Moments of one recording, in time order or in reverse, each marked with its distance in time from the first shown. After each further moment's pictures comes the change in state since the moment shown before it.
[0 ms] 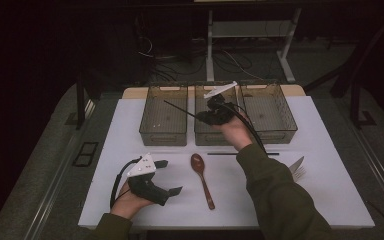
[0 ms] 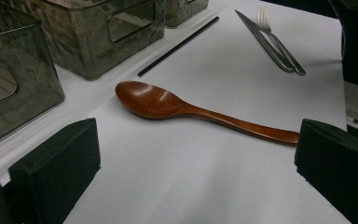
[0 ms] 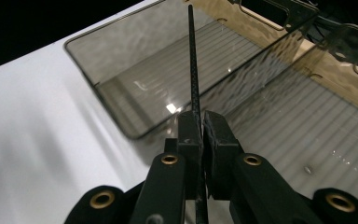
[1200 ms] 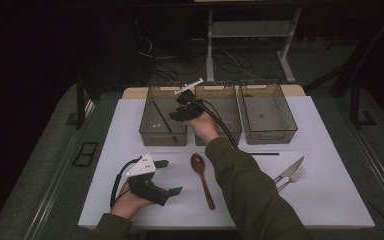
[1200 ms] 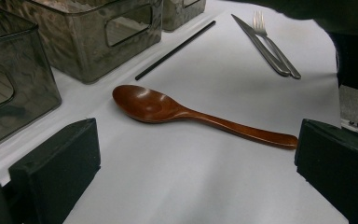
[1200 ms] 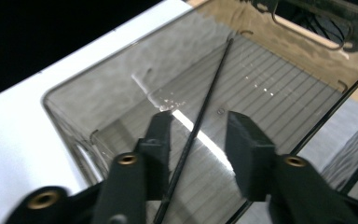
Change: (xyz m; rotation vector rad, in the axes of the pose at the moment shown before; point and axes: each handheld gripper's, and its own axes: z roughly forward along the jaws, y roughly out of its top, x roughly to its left) left arm 0.000 0.000 -0.001 -0.011 -0.012 0.000; right arm 0.024 0.038 0.072 0.015 0.010 0.034
